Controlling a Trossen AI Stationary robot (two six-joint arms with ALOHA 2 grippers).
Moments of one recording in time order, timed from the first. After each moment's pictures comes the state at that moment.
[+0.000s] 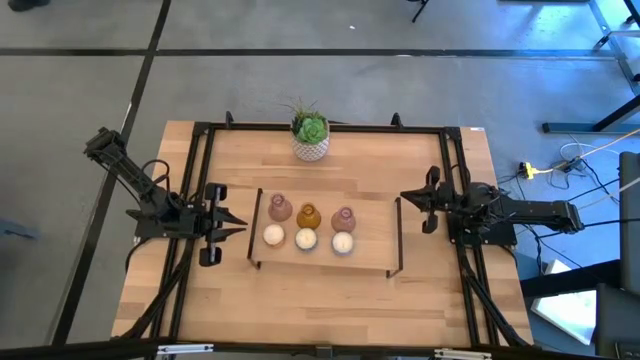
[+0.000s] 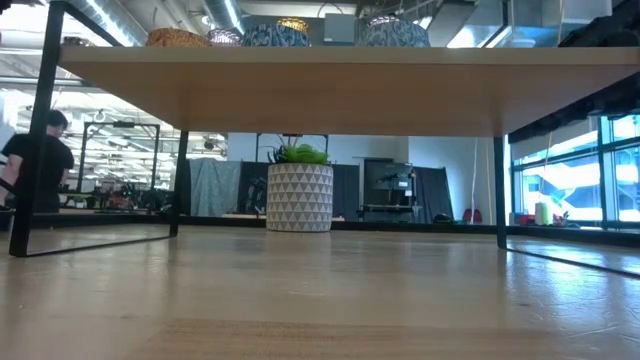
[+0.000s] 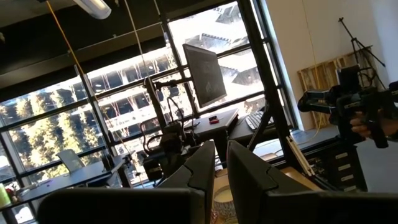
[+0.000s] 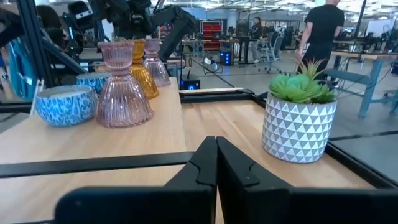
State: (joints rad) left arm -0.69 0.62 0.34 0.61 -0.59 0.48; right arm -0.01 0.03 0.02 0.02 0.15 0.03
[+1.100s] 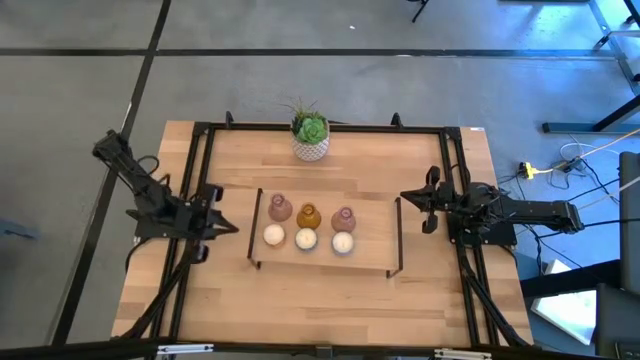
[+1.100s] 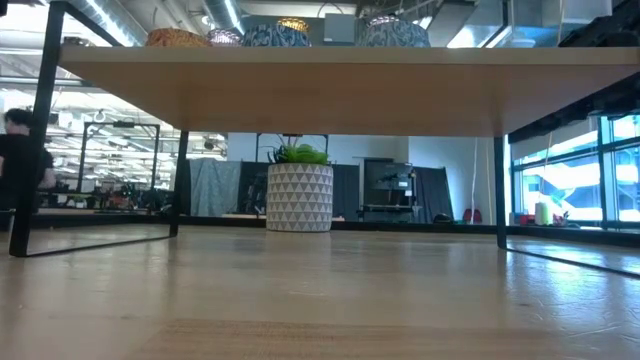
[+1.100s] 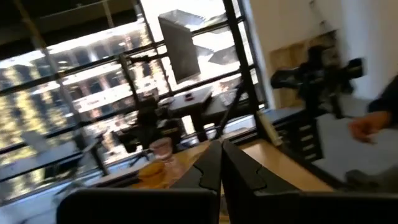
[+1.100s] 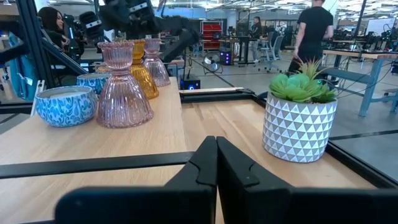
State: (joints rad) left arm -0.73 0.45 0.34 0.28 -0.58 0.37; right arm -0.01 0.03 0.02 0.02 0.15 0.02
